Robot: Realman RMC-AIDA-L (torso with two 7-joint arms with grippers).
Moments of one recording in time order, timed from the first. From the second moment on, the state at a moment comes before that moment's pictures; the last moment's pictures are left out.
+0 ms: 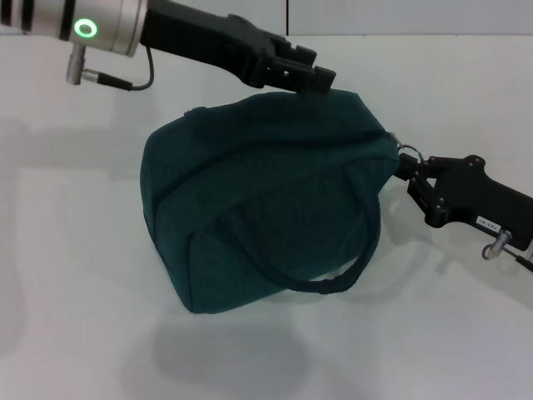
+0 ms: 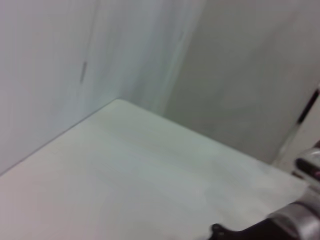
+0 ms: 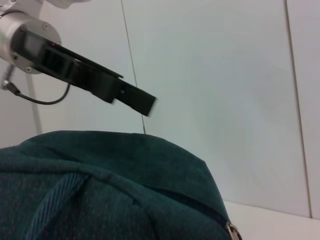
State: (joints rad) left arm -0.89 -2.03 0.82 0.86 2.08 1.66 -1.97; right arm 0.42 2.02 -1.60 -0.32 -0.71 -1.22 0.78
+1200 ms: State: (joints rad) left arm -0.92 -2.02 0.96 0.86 2.18 1.59 -2.03; right arm 0.40 2.02 -1.55 -0.32 -0.71 -1.24 0.78
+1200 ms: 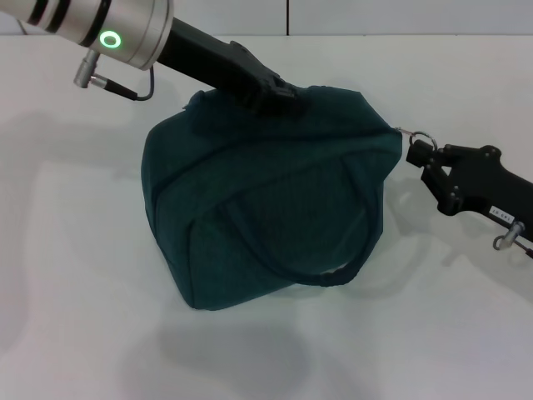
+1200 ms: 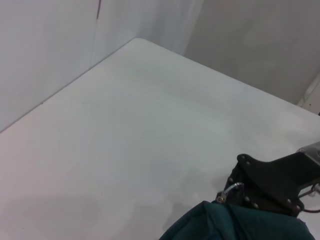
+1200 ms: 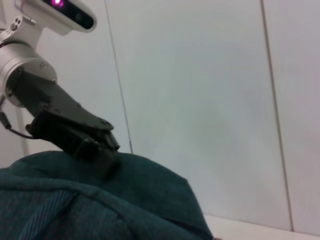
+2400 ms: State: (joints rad) left arm -0.91 -1.98 0.96 0.85 2.10 1.63 -2.03; right arm 0.44 2.02 -1.64 -0.32 -0.72 -1.13 0.77
